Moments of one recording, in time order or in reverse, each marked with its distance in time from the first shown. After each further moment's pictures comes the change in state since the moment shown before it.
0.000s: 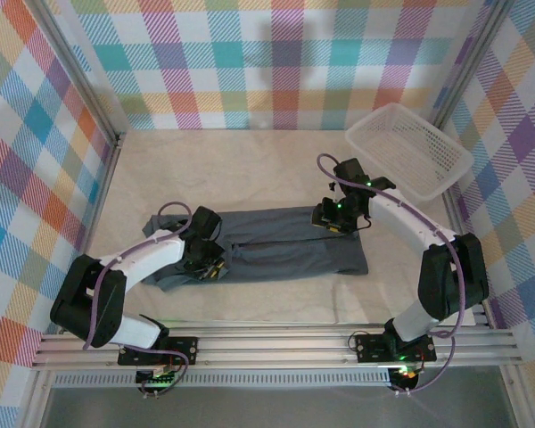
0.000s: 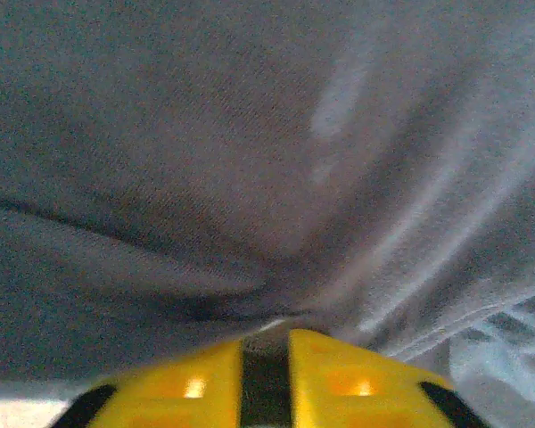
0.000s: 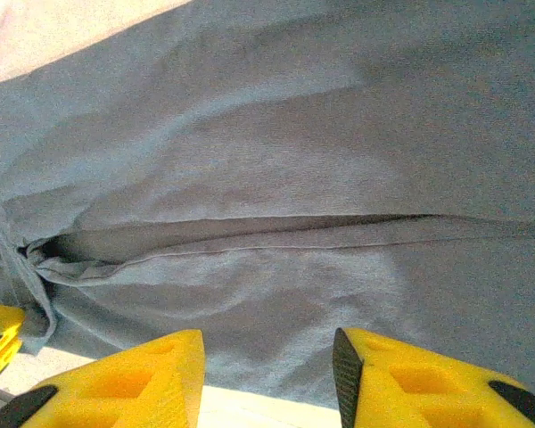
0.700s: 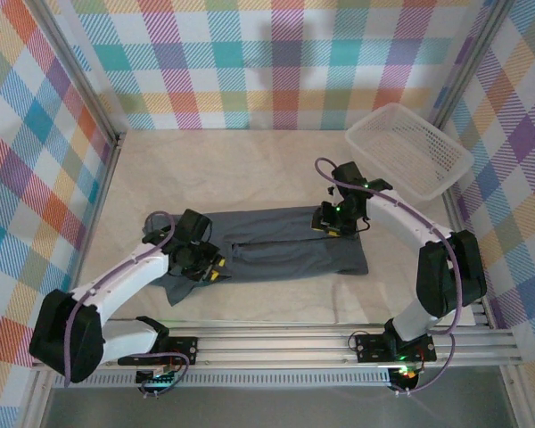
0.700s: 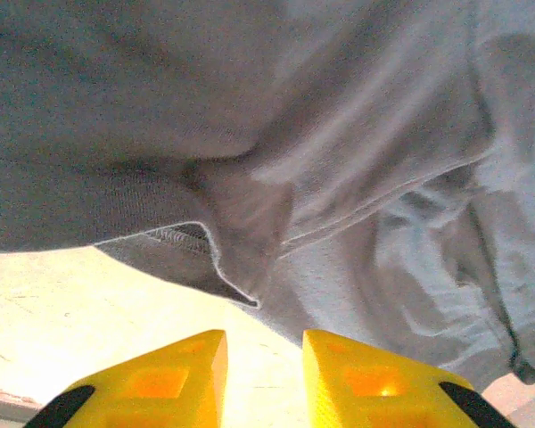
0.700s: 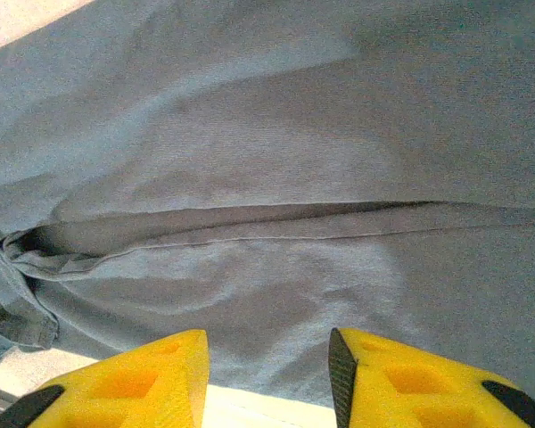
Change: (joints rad) left arm 0.034 -0.233 -0.031 -0.055 0.089 -0.112; right arm 0.011 0.019 -0.019 0.008 -0.007 0.001
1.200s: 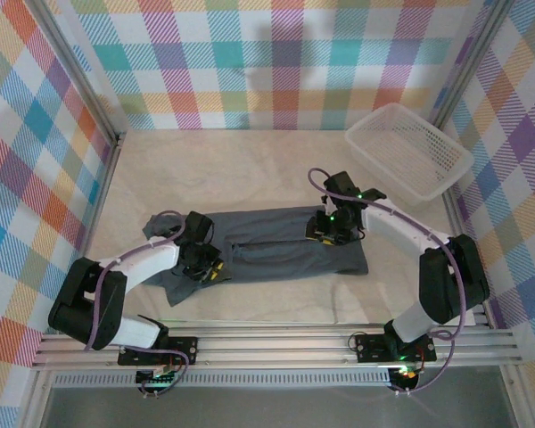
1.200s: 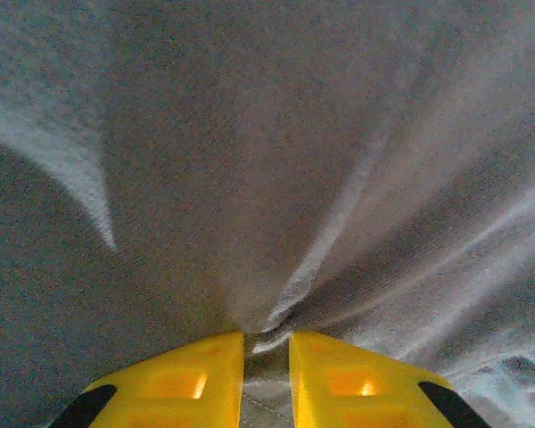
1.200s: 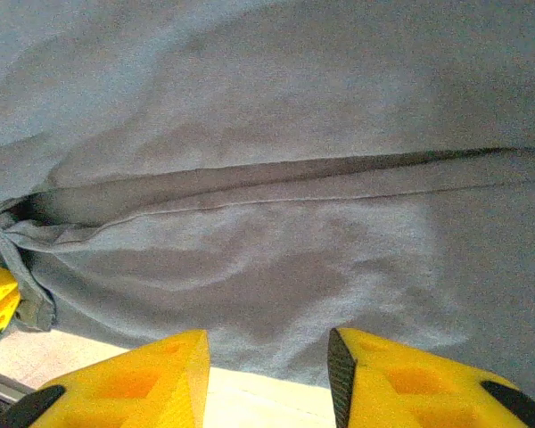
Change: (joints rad) left arm 0.018 0.214 -0.066 0.190 -0.009 0.091; right arm 0.060 -0.046 -0.090 0.056 0.001 0.057
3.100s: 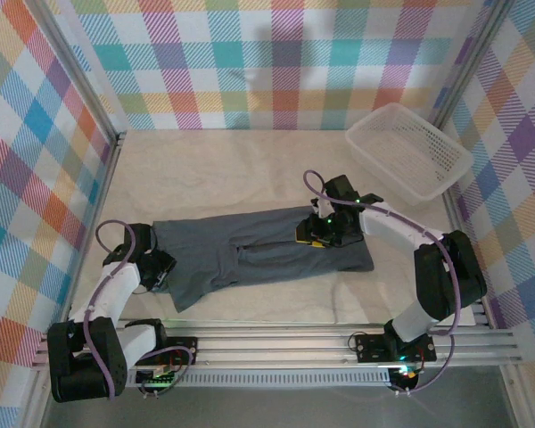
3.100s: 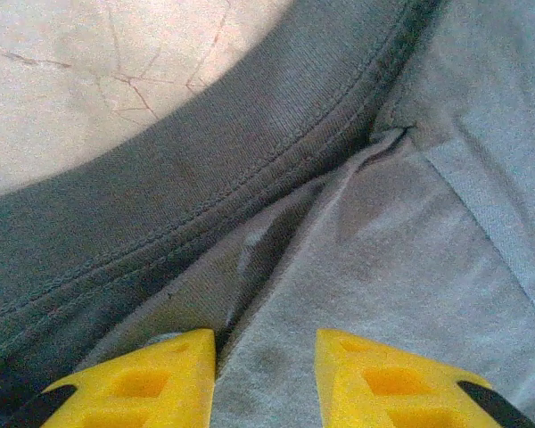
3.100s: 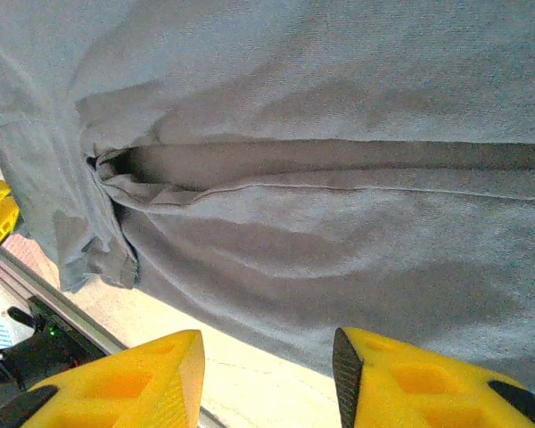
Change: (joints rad) left arm 0.537 -0.324 -0.161 -0.079 -0.098 0.502; right arm 0.000 0.034 -0.049 0.131 -0.230 -0.087
